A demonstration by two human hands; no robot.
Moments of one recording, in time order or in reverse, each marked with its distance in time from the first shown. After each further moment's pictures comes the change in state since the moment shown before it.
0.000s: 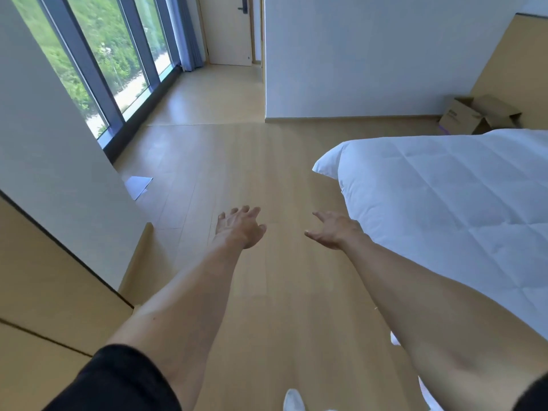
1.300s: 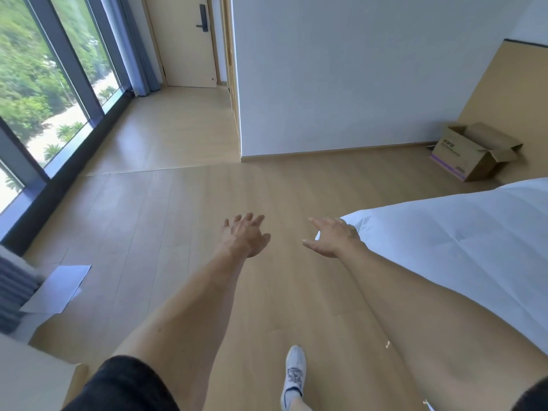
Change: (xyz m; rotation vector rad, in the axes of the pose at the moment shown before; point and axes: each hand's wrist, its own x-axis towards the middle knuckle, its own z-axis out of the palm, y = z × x) left_hand 0.678 -0.068 -0.157 0.027 0.012 0.177; right_hand 0.634 -0.063 -0.192 0.005 0.051 0.112
